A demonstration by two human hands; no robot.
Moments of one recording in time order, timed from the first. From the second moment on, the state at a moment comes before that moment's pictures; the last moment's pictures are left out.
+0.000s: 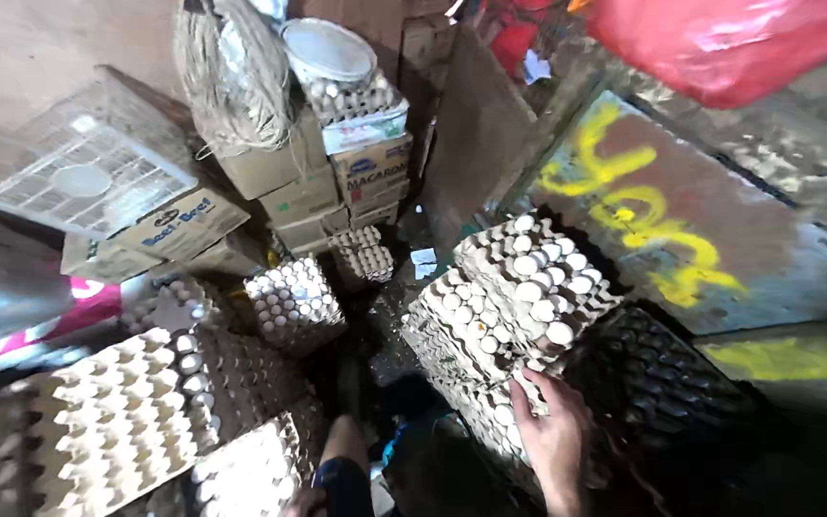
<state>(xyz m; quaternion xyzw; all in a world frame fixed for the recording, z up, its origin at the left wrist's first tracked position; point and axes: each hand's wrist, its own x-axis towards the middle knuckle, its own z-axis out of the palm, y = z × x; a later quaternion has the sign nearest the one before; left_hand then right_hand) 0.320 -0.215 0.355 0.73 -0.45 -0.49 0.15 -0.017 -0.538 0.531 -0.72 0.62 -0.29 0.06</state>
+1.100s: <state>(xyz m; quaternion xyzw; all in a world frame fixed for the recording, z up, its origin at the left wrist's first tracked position) 0.534 -0.420 0.348 0.78 -0.04 -0.53 0.34 0.369 -0.839 0.566 -0.76 0.36 0.49 0.22</state>
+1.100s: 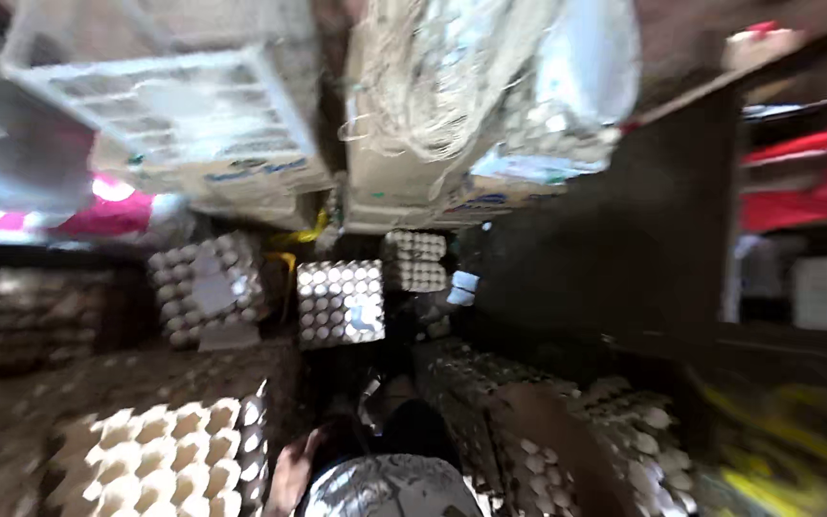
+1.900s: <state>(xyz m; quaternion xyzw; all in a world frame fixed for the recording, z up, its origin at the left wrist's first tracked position) 0.413 -0.568 0.420 0.79 0.36 -0.02 0.50 0.650 -1.009 0.565 -0.97 -0.15 0.11 0.14</state>
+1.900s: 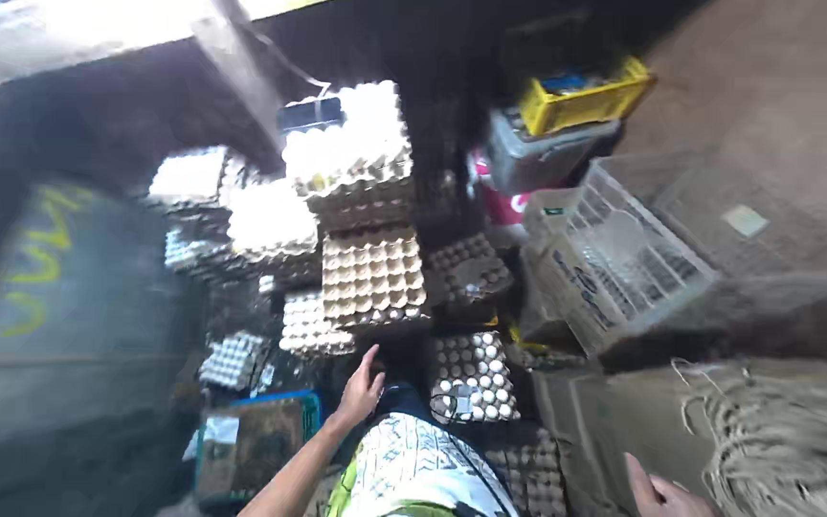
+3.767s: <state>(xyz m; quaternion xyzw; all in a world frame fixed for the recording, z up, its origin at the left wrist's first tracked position) 0.033 -0.514 0.315 0.35 0.78 0.00 0.52 0.712 -0.554 0.540 -0.89 -0.20 0.21 0.35</state>
